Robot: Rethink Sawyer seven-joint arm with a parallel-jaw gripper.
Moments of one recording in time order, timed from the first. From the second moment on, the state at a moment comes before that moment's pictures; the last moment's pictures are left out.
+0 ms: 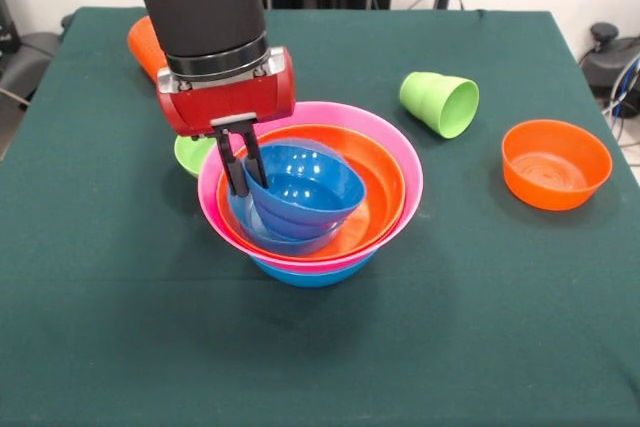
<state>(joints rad) -0.85 -0.44 0.84 1.38 -0.70 0.78 1.71</state>
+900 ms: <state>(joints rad) -0.89 -0.44 0.89 1.40 -0.71 0.78 1.71</state>
